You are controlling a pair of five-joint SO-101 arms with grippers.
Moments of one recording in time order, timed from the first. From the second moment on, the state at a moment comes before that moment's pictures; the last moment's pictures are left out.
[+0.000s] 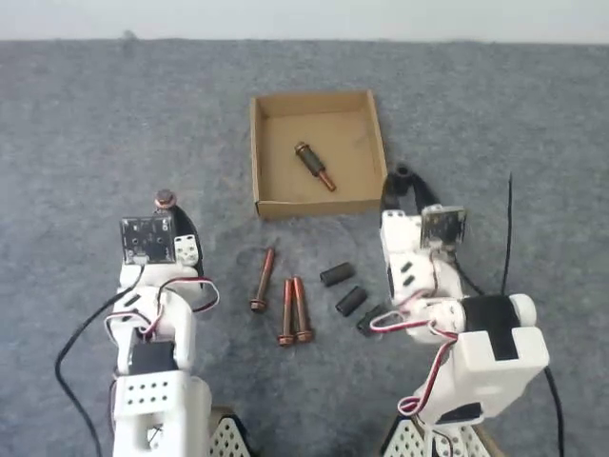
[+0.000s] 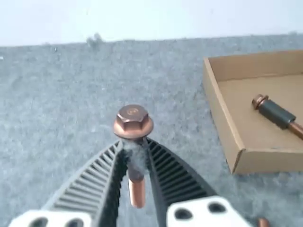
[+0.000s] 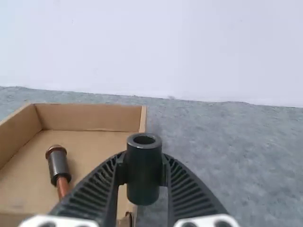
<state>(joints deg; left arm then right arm) -12.7 -76.8 97.4 12.7 0.8 -9.1 10.5 73.3 -70.1 0.0</state>
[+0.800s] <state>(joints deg) -12.7 -79.5 97.7 12.7 0.8 -34.2 10.5 85.2 -83.6 0.0</state>
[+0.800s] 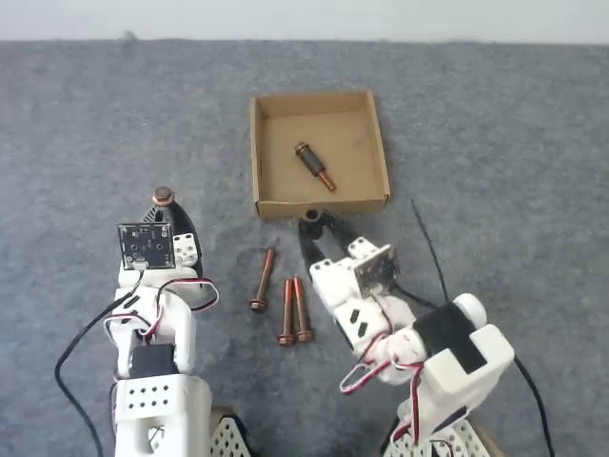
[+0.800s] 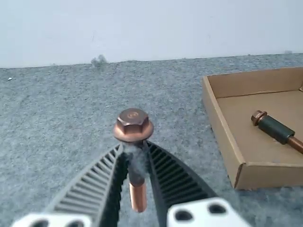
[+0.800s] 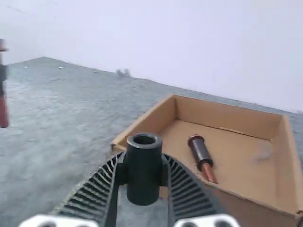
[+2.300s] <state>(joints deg) 6.9 -79.5 81.9 13.2 22.5 -41.4 10.5 93.4 -91.3 0.0</state>
